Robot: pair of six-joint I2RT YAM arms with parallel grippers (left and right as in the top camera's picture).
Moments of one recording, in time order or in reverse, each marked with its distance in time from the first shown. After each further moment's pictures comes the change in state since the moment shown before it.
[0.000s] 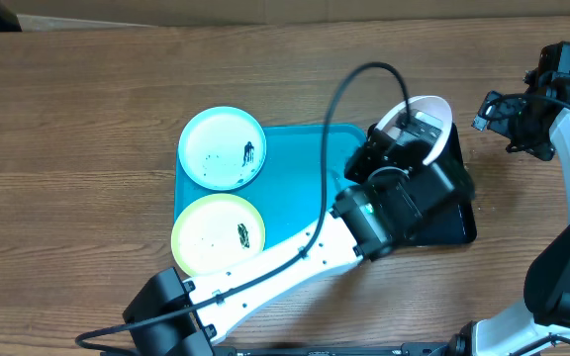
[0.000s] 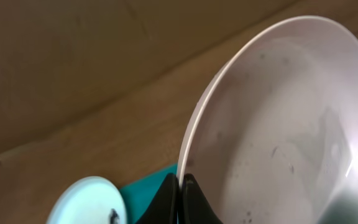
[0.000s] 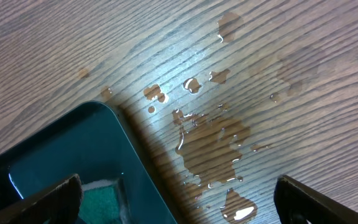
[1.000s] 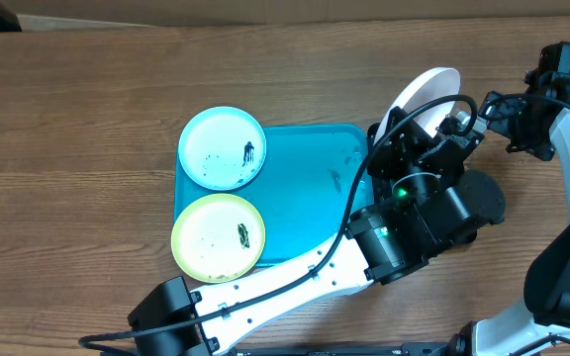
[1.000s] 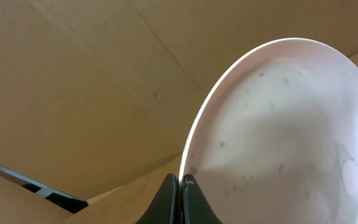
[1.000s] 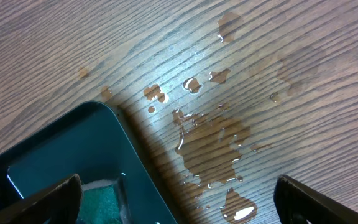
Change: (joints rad) left arm -0.078 0.000 0.001 0.386 -0.302 0.476; right arm 0.000 0.000 0.000 0.000 0.000 0.000
